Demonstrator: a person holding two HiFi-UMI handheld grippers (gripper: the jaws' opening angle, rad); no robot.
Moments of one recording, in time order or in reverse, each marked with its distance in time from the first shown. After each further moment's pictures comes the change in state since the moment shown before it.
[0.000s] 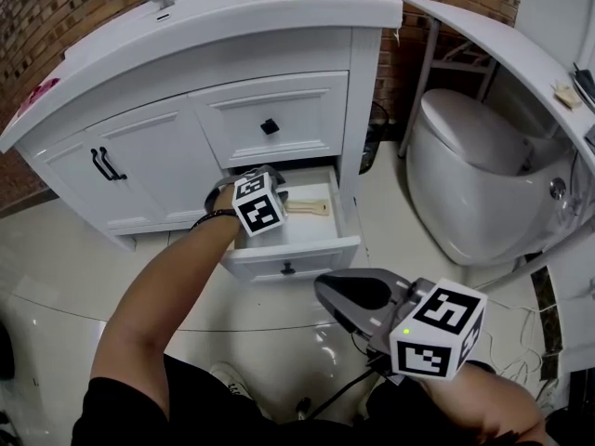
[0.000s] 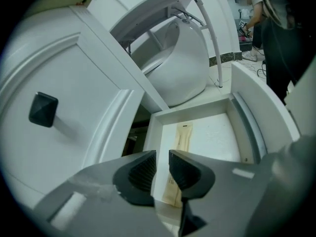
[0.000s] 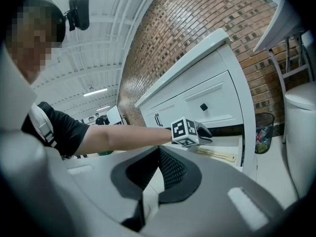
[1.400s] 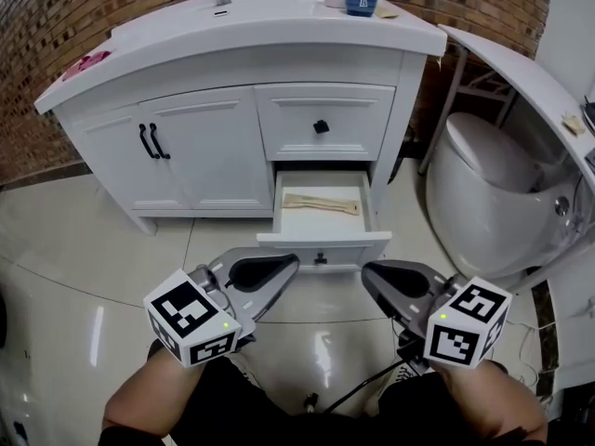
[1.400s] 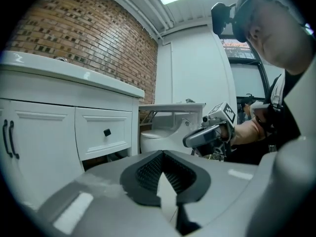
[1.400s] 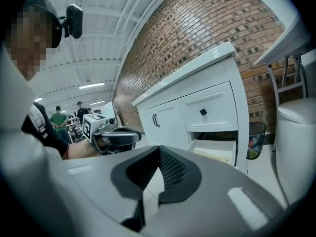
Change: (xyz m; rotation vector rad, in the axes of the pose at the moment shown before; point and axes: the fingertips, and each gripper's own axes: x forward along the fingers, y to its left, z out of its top) left arm -0.315 -0.131 0.035 -0.672 -0.770 -0.071; right arm -0.008 0.026 -0.001 -0.064 -0.003 -0.089
